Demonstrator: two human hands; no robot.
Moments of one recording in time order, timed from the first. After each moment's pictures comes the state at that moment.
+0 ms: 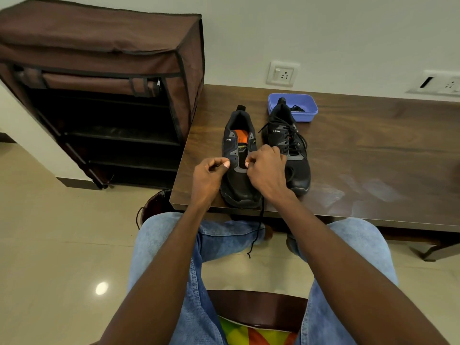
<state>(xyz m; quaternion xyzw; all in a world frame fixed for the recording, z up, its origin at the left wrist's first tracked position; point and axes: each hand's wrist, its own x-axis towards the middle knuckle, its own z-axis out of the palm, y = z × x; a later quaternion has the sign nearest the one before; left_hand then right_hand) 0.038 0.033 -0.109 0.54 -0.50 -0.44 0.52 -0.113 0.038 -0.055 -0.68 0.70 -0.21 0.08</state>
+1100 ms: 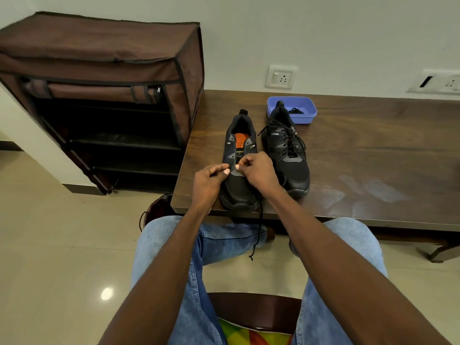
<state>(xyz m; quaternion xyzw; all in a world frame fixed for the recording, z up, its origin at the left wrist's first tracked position) 0.036 0.034 -0.109 0.54 -0.47 -0.48 0.51 -0.108 0.007 -0.086 -0.60 0.68 -0.31 0.27</state>
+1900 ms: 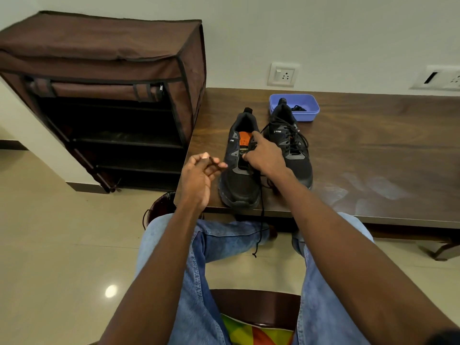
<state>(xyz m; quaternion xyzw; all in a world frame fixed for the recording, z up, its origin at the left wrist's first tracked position) 0.054 0.041 -0.080 0.40 -0.27 -0.62 0.61 -0.117 -0.003 -0.043 -0.62 0.72 -0.20 0.25</state>
